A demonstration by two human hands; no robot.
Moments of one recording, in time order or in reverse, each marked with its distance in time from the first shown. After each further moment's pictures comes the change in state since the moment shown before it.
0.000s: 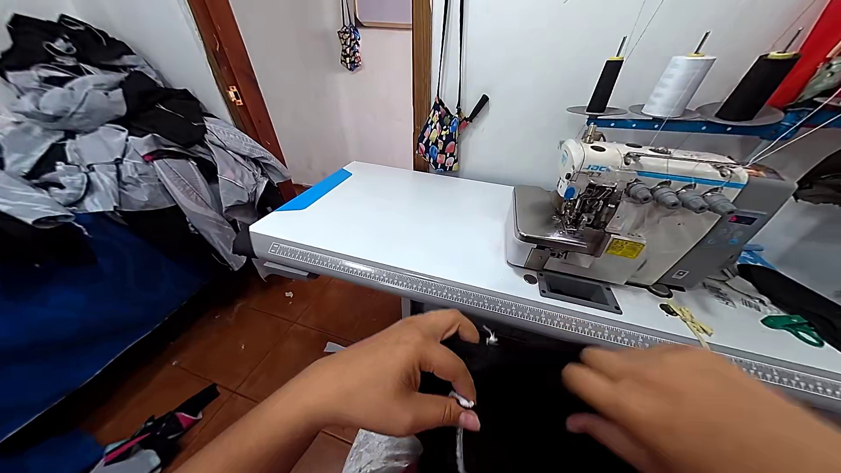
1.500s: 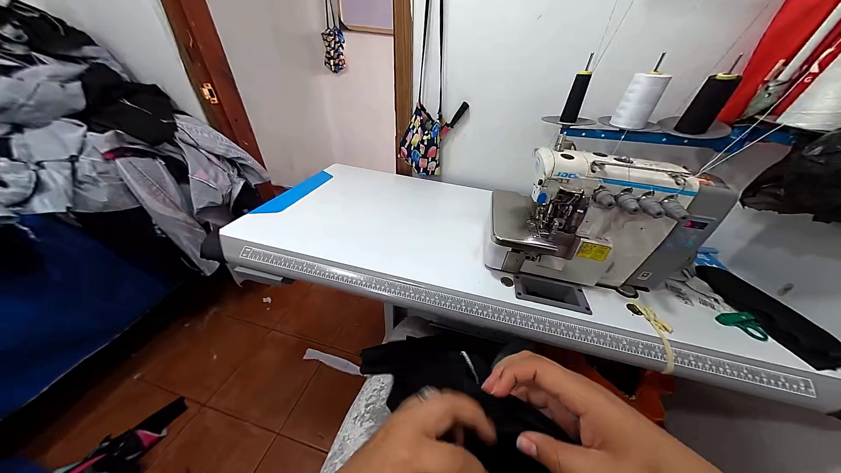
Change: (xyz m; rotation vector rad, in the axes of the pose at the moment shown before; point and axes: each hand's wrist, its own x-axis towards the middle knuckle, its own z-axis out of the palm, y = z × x) left_hand -0.014 0.026 0.086 -0.102 0.251 -0.006; right_hand -0.006 -0.006 0.063 1.332 0.149 0.049
